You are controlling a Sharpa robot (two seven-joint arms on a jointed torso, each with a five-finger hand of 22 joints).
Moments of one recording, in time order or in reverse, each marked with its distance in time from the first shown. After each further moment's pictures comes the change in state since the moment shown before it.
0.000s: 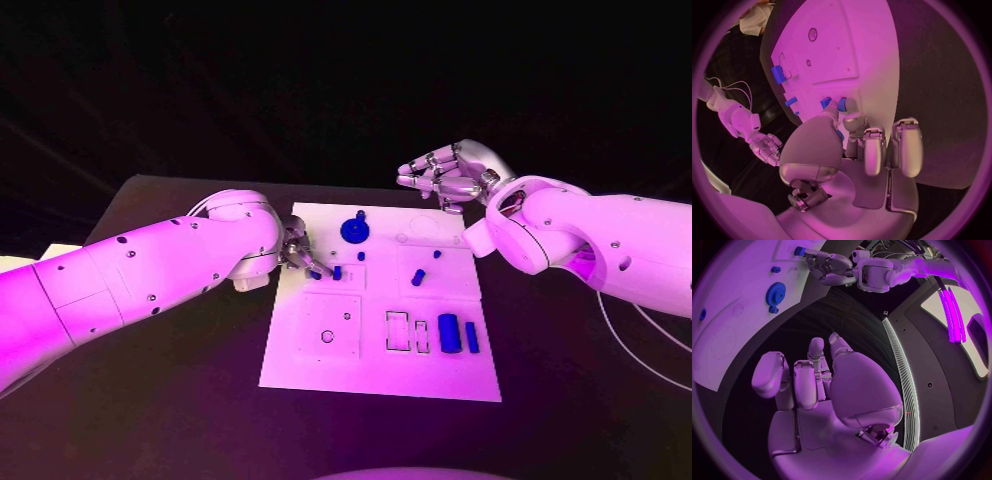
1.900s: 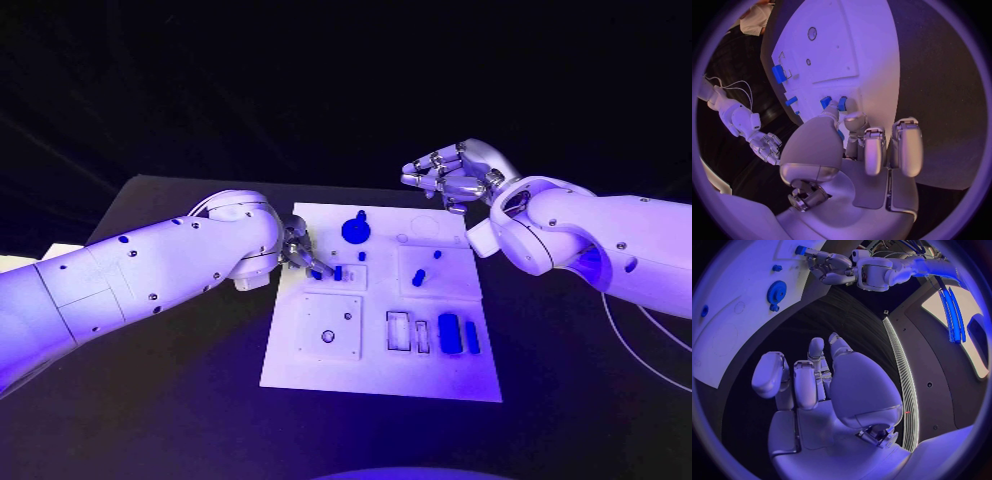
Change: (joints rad) left arm -0.004 -0.002 -0.001 -0.008 -0.001 -0.002 0.022; left_hand 0.013 0.006 -0.022 -0.007 0.000 -0.011 0.004 0.002 -0.005 -0.011 0.004 -0.004 0.001 -0.004 0.004 0.000 0.000 0.000 0.000 0.000 -0.009 0.000; right arm 0.000 -0.009 0.000 0.007 0.000 -0.010 0.000; right_hand 0.000 0.000 0.003 -0.003 0.000 0.000 0.000 0.000 0.001 -0.001 -0.001 0.000 0.000 0.000 0.000 0.005 0.000 0.000 0.000 0.000 0.000 0.001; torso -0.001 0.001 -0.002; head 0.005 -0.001
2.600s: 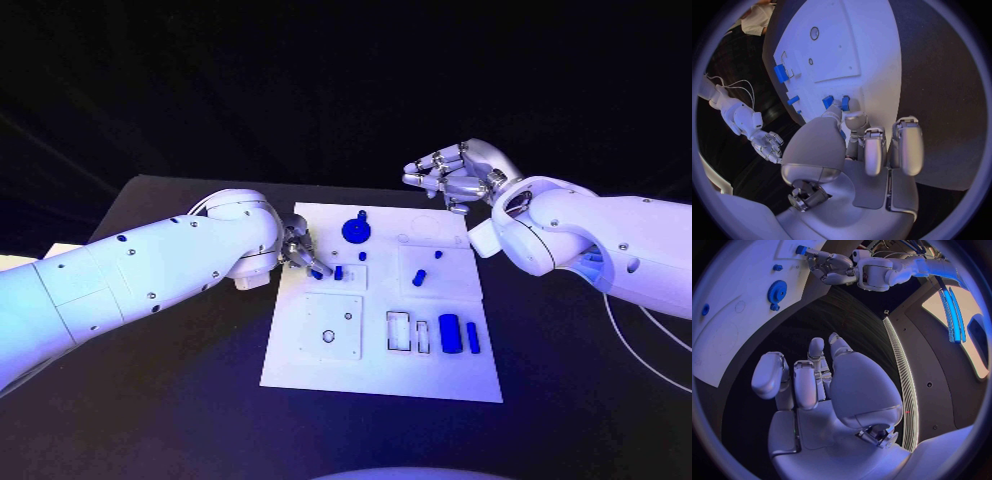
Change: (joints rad) left arm 0.001 -0.007 0.001 0.004 0.006 0.000 0.017; left_hand 0.072 0.012 0.008 -0.029 0.000 -0.025 0.011 -0.004 0.003 -0.016 0.001 -0.004 -0.006 0.004 0.003 0.000 0.000 0.000 0.004 0.003 -0.027 0.000; right arm 0.000 -0.001 0.000 0.000 0.000 -0.003 0.000; right_hand 0.000 0.000 0.003 0.003 0.000 0.000 0.000 0.000 0.000 0.000 0.000 0.000 0.002 0.000 0.000 0.000 0.000 0.000 0.004 0.004 0.005 0.003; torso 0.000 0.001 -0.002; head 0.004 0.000
